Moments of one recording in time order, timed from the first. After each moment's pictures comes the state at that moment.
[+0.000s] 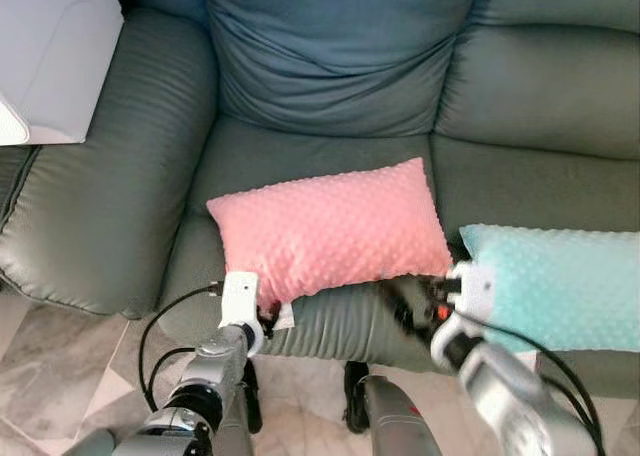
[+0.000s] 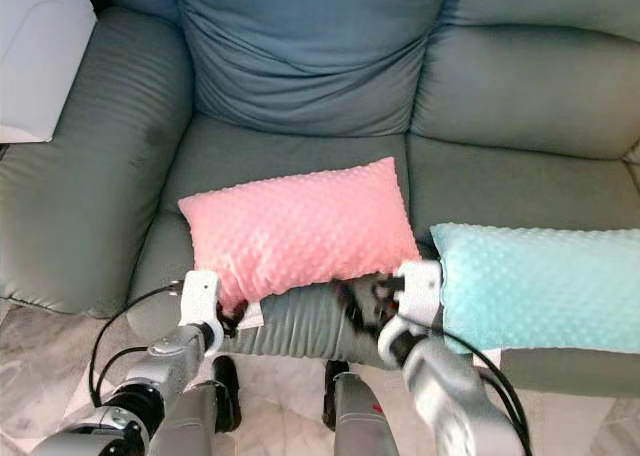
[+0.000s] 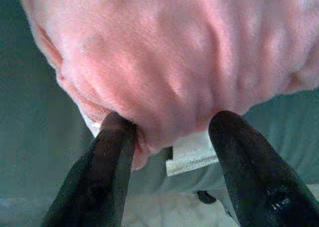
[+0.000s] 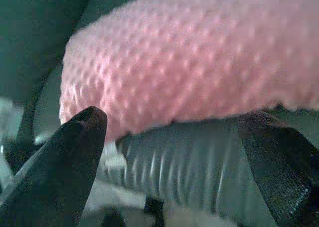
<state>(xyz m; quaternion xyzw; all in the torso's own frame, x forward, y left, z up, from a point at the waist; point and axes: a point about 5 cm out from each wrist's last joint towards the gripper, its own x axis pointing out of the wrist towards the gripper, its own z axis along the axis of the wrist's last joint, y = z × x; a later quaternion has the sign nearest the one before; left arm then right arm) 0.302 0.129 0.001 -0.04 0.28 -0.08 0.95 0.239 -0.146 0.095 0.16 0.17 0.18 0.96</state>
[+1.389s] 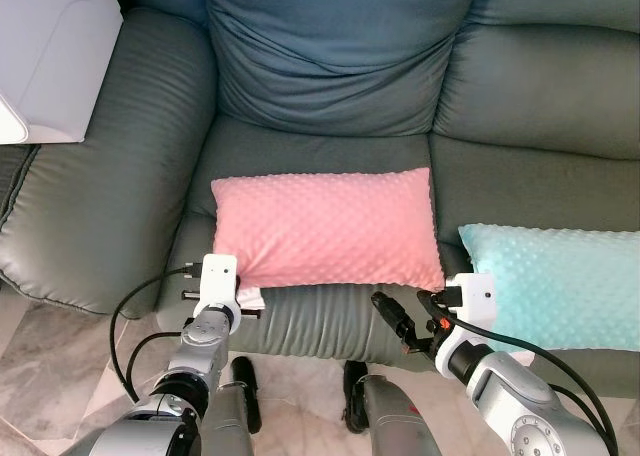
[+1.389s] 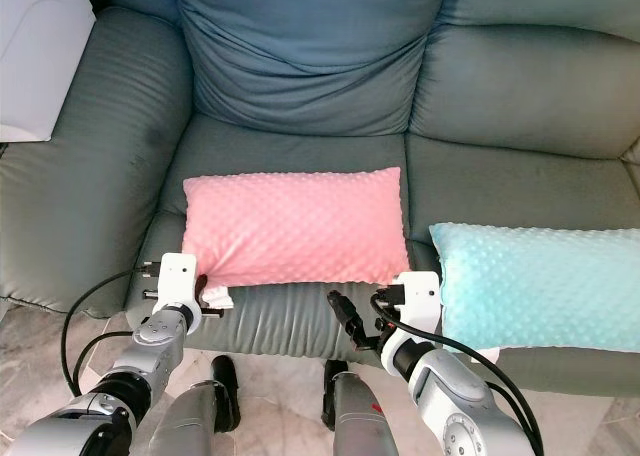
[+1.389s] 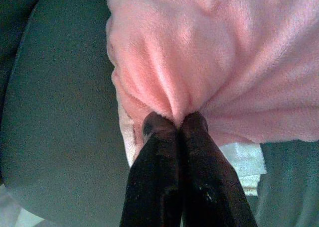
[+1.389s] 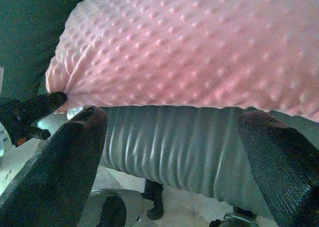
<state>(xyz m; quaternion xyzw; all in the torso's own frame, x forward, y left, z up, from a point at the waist) 0.317 0.157 0.019 0.04 0.22 0.01 0.98 0.233 -0.148 0.097 0.15 0.18 0.19 0.95</state>
